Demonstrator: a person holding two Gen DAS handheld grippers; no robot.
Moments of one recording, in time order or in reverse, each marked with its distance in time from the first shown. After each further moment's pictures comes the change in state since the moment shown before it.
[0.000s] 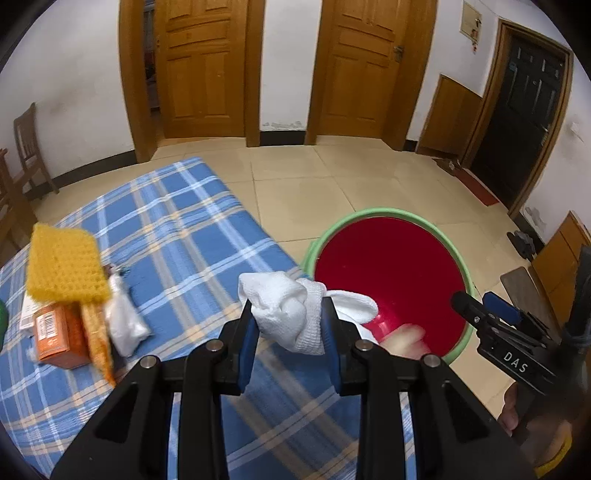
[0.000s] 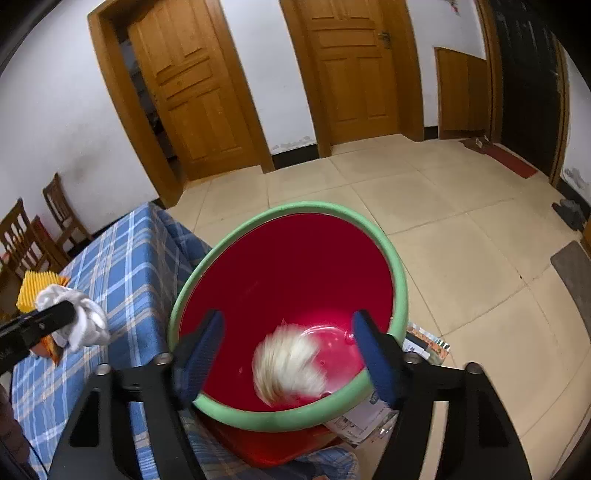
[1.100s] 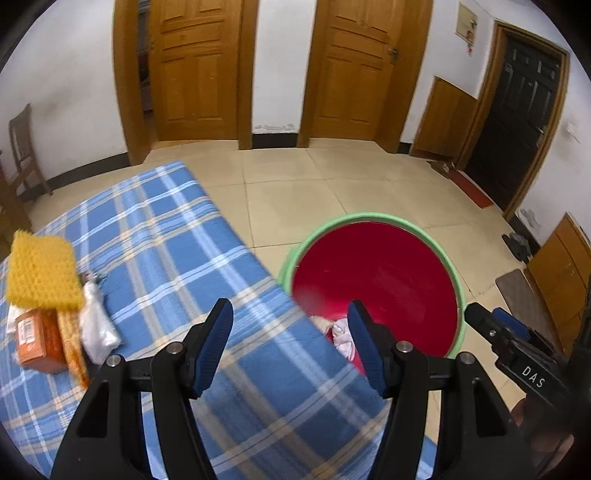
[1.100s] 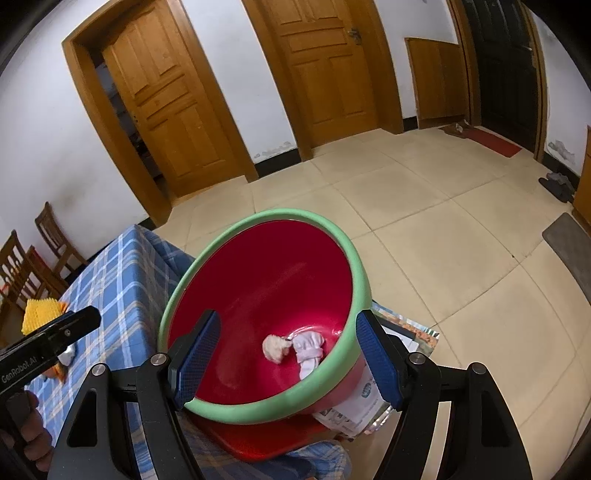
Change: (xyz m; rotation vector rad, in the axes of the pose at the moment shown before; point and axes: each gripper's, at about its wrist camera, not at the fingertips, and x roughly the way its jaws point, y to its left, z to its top) left arm 0.008 -0.013 0.004 -0.016 -0.019 -0.011; right arm -0.016 -0.024 0.001 0.086 -0.010 -0.012
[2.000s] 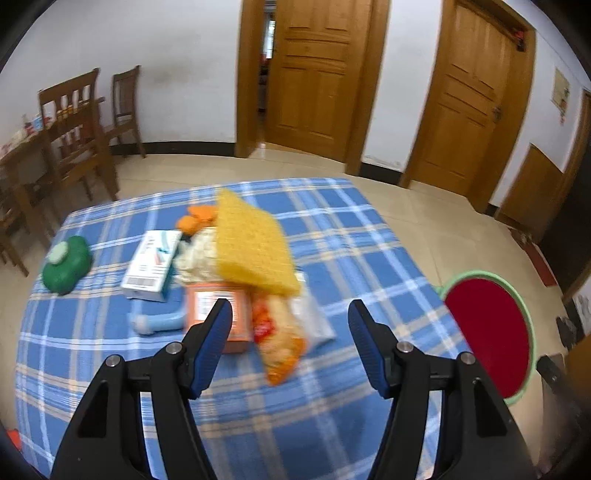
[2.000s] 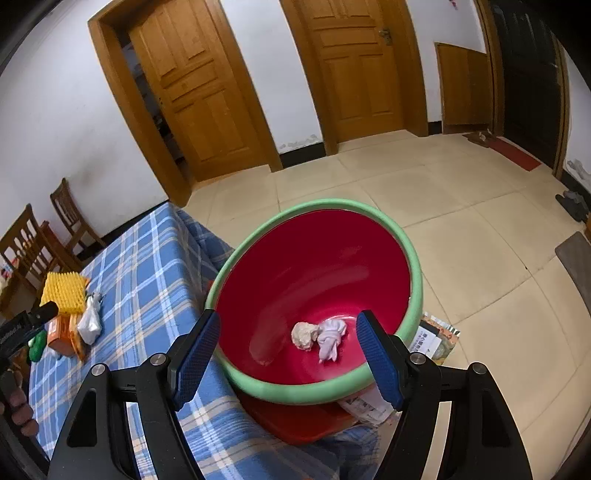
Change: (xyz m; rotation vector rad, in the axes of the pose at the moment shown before) left arm -0.060 0.146 -0.024 -0.287 -0.100 0.287; right arm -0.011 0.050 -0.009 -0.086 0.032 0.046
